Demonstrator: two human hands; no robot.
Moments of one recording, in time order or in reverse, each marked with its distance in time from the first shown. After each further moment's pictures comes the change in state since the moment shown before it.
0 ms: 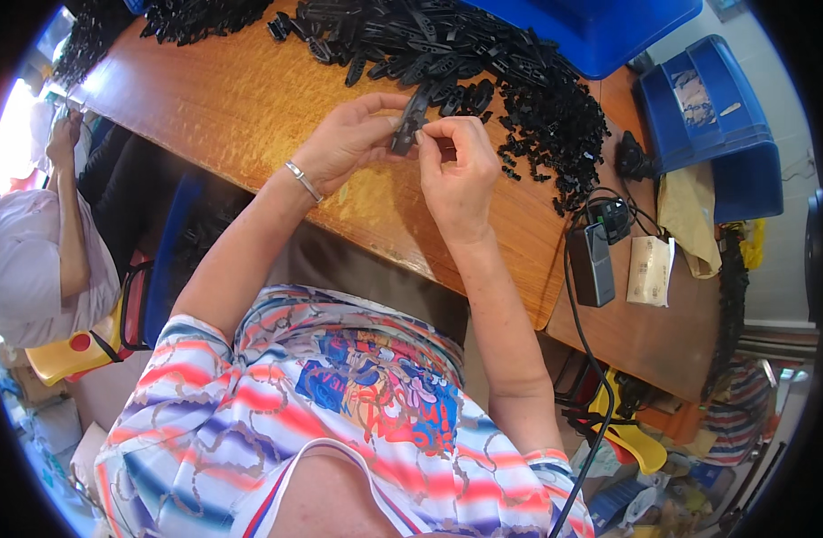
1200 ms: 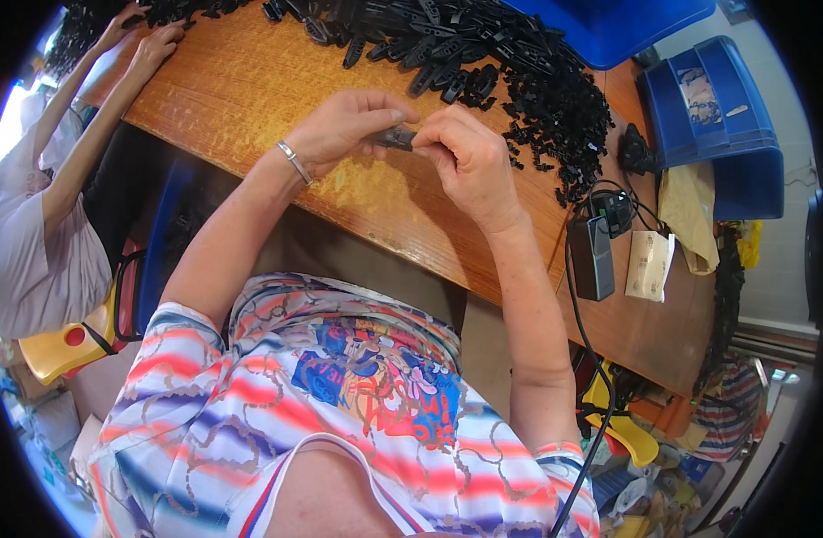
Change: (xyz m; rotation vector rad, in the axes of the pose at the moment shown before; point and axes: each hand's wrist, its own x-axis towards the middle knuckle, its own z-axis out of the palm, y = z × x) left_hand 0.006 -0.006 -0.015 0.269 -0.009 -0.076; right_hand 0.019 0.011 -0.034 -0.044 -0.453 -0.177
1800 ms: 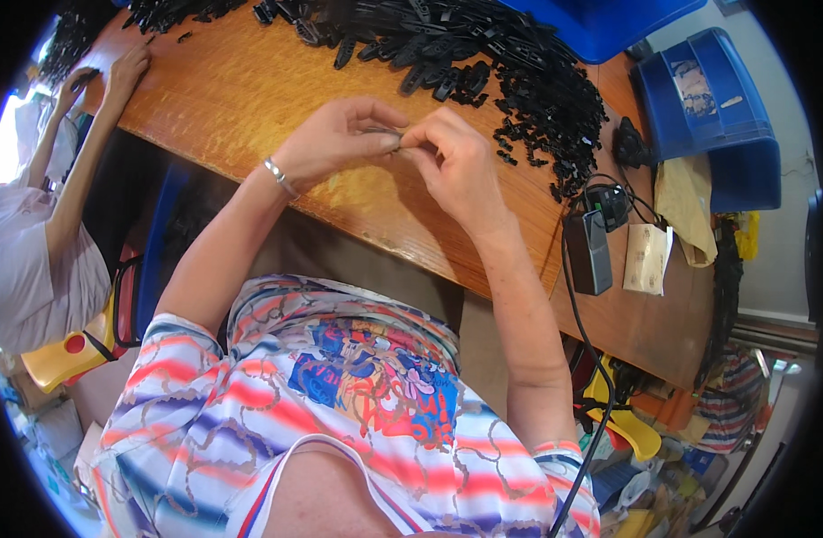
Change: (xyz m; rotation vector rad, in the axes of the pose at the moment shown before) left_hand -0.014 -0.006 0.005 0.089 -0.021 0.100; right_hand -0.010 -0.003 0.008 -0.125 0.029 -0.015
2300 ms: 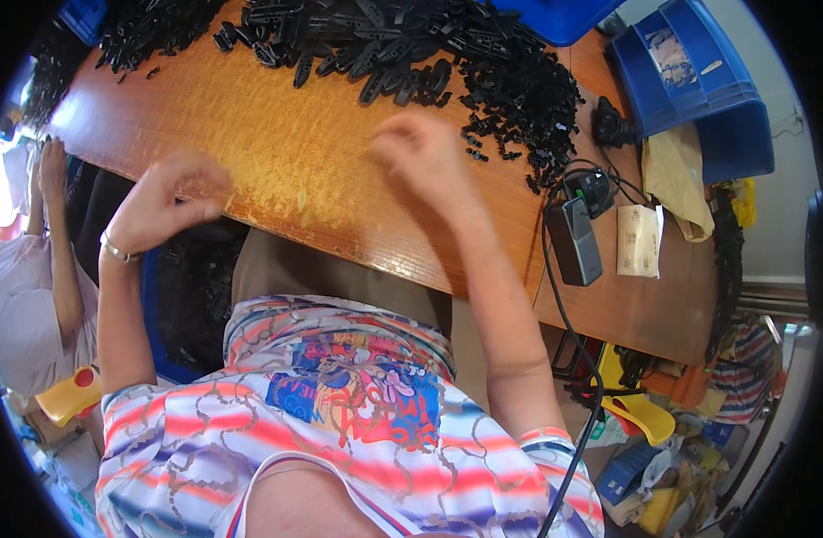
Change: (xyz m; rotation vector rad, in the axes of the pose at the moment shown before) left_hand -0.109 0.083 -0.100 0.928 -0.061 0.107; right_hand 0.003 0.029 0.007 0.295 -0.076 0.604
